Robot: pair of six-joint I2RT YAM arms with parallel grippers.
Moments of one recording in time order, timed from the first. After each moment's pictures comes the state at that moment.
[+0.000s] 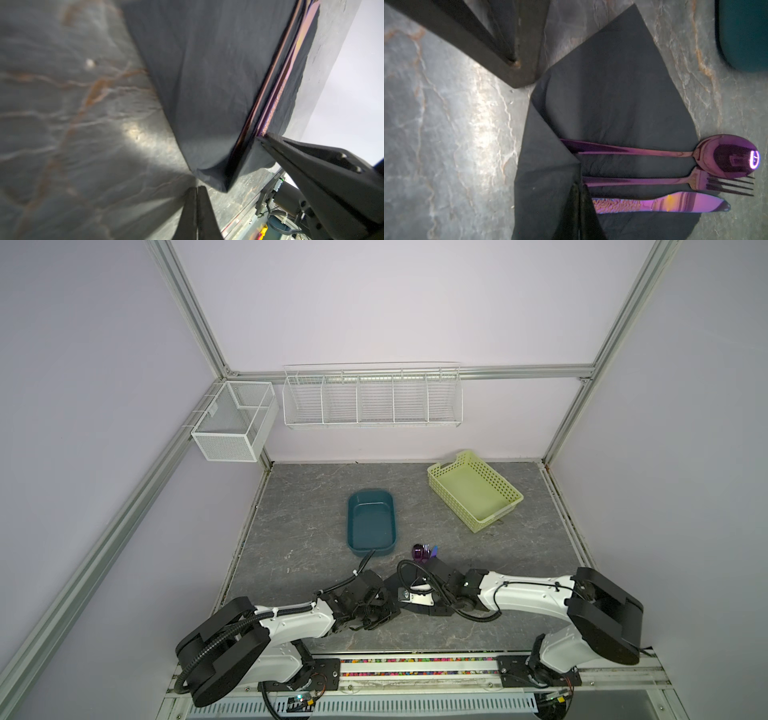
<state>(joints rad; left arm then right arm) -0.92 1.28 0.32 0.11 0.31 -1.26 1.03 1.54 0.75 -0.32 0.02 -0.59</state>
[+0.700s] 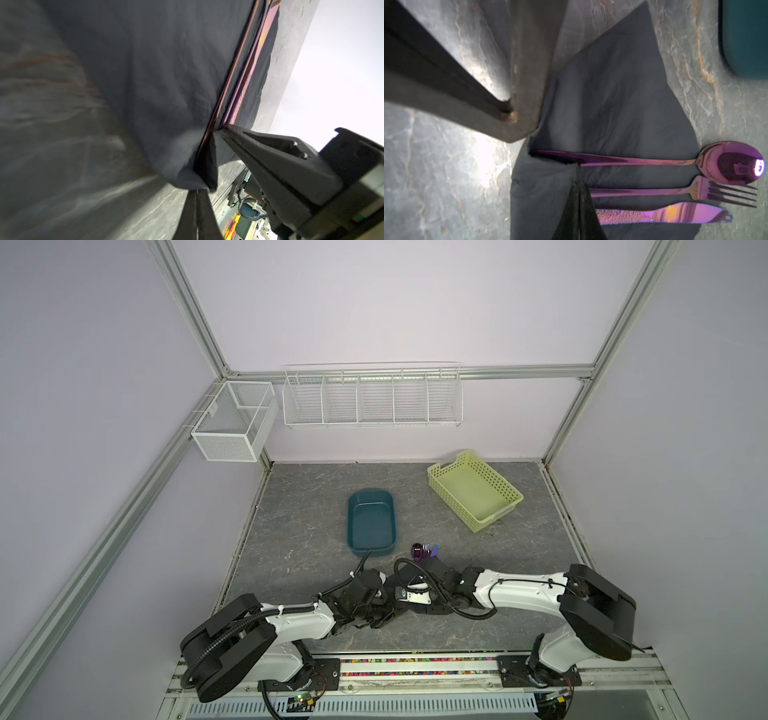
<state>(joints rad) -0.92 1.33 0.28 0.34 0.37 -1.36 1.03 1.57 0.78 -0.32 0.01 -0.60</state>
